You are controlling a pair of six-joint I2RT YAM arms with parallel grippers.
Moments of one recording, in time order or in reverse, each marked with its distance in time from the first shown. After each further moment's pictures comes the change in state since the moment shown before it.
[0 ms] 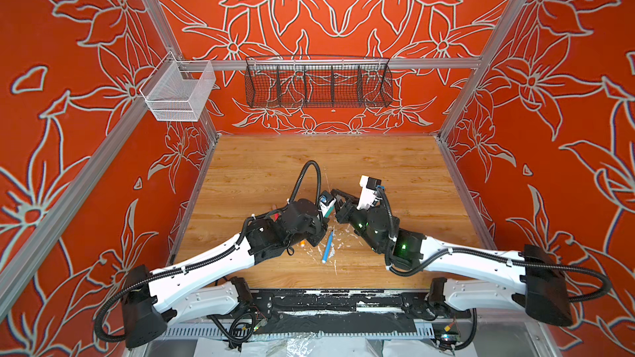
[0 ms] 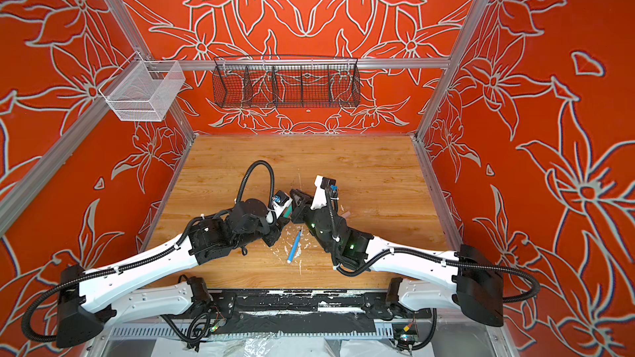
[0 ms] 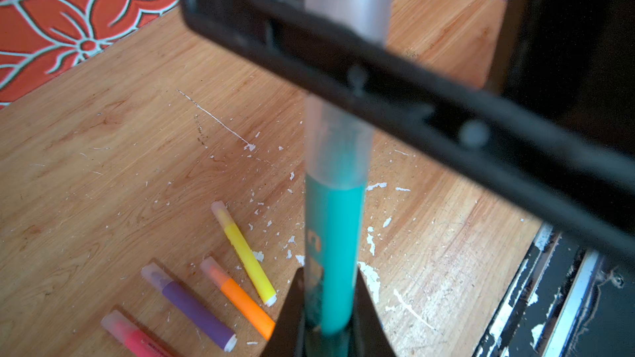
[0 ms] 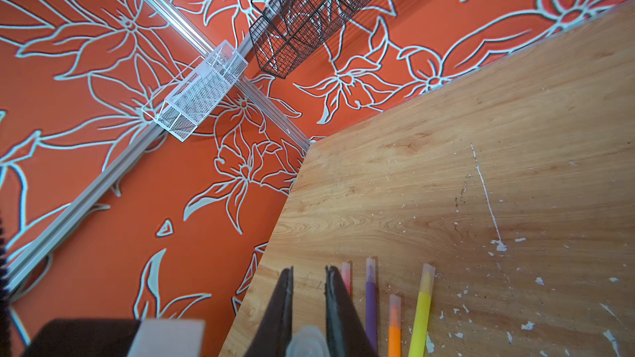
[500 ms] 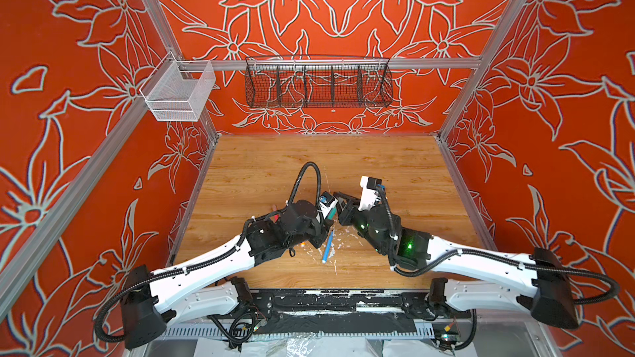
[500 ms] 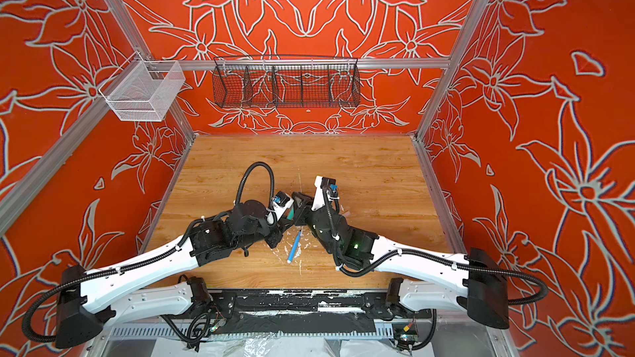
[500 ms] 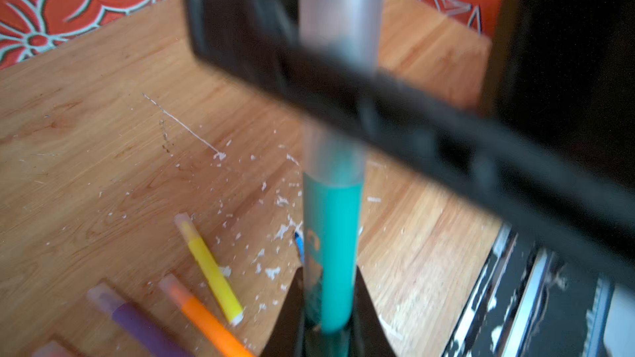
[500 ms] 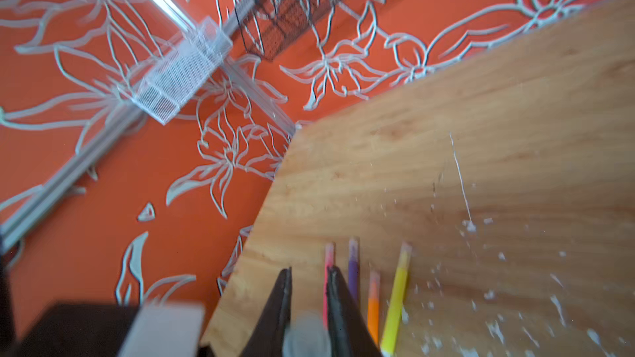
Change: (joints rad) left arm 0.003 -0.010 -0.061 0.159 0.074 -0.104; right arm 0.035 -0.056 0.088 -0.275 0.005 0.003
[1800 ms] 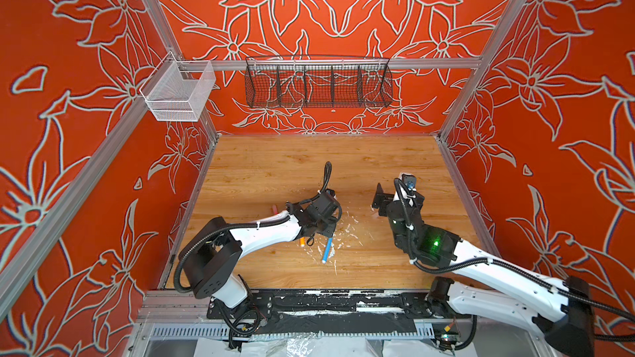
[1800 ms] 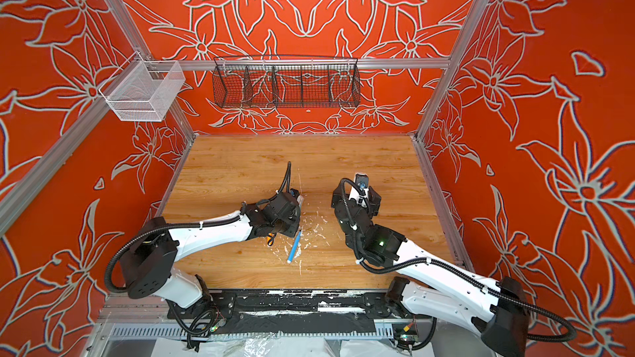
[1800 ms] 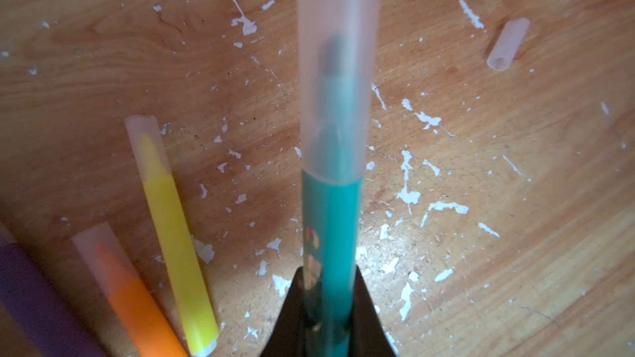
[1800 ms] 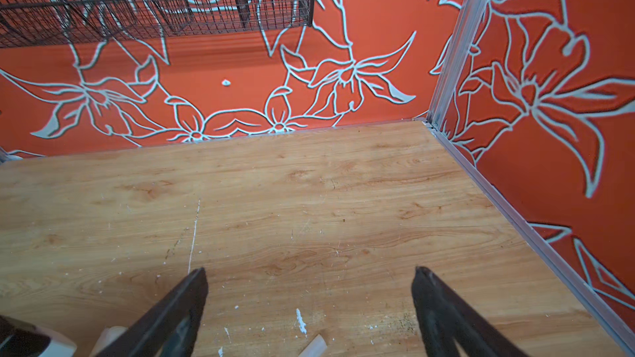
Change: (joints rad) left arm 0.101 0.537 0.140 -0.109 -0.010 -0.266; right arm -0.249 -0.207 -0.088 -0.284 0.482 -0.407
